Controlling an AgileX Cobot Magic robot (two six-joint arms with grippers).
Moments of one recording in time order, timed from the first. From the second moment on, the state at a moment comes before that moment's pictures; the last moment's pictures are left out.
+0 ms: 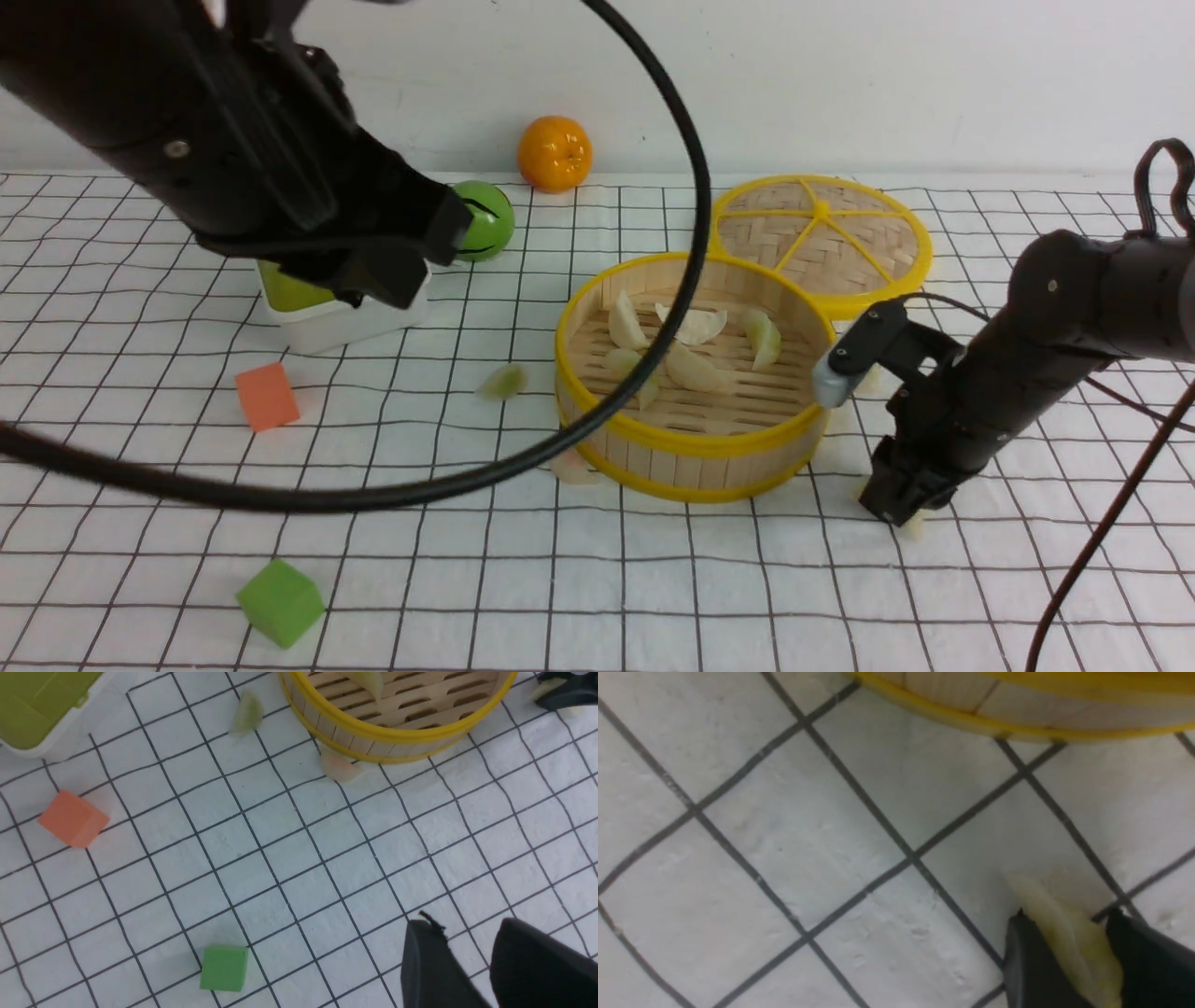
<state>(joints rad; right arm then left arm) 0.17 1.93 -1.25 0.32 0.69 -0.82 -0.55 1.35 -1.58 0.01 1.24 -0.10</state>
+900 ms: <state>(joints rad) 0.30 2.15 -1.79 0.34 0.82 -0.54 -0.55 1.13 -0.93 0.20 0.83 -0.41</state>
